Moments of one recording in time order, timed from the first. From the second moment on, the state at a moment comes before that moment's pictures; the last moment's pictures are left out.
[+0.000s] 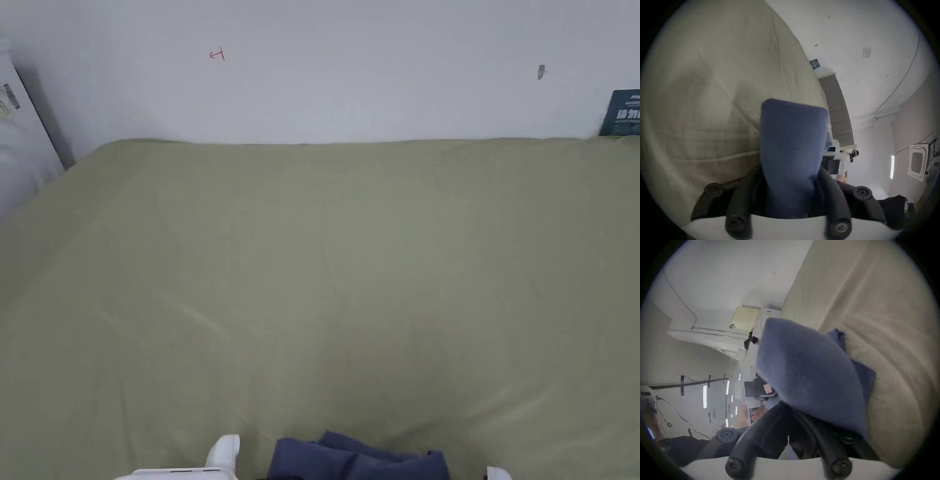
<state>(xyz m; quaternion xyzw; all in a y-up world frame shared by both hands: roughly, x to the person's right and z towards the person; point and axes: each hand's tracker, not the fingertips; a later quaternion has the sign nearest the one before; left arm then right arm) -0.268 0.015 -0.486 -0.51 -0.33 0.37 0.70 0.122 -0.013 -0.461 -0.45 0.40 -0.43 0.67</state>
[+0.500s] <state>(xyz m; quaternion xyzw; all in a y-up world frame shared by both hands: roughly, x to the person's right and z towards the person) -0.488 0.074 -0.512 -0.47 -0.25 0.34 0.77 0.120 0.038 -0.466 -0.40 0.39 -0.42 0.72</state>
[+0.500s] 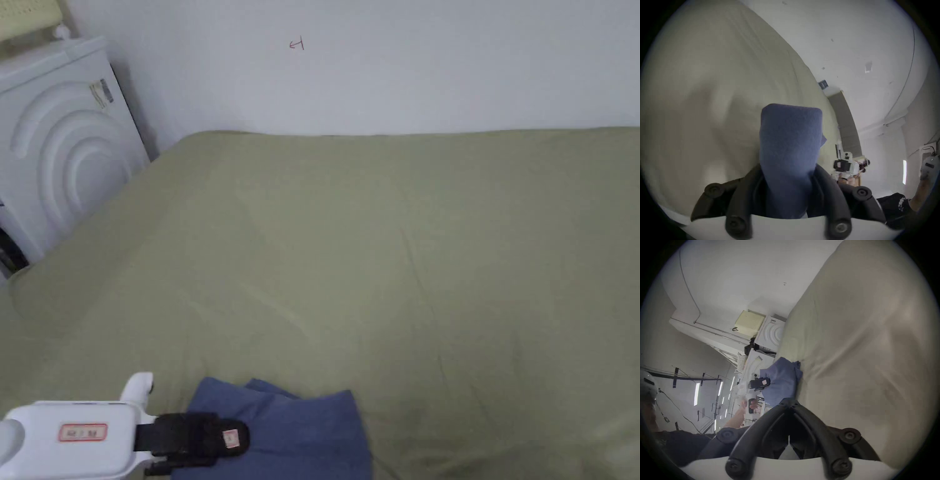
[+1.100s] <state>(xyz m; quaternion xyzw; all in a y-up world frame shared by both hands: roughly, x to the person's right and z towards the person) -0.662 0.130 -0.477 -0.51 -0.02 0.30 0.80 0.116 0.090 -0.428 -0.41 0.41 -0.37 0.73</state>
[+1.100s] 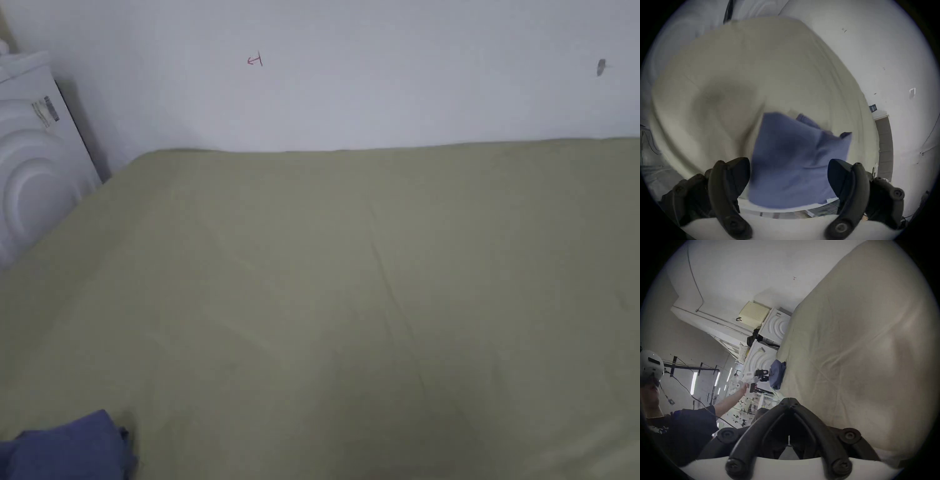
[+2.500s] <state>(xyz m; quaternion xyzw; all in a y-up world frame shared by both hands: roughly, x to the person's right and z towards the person) -0.051 0.290 -0.379 -0.10 0.03 -0.02 0.99 0.192 0.277 -0.365 -0.08 -0.11 0.04 0.99</state>
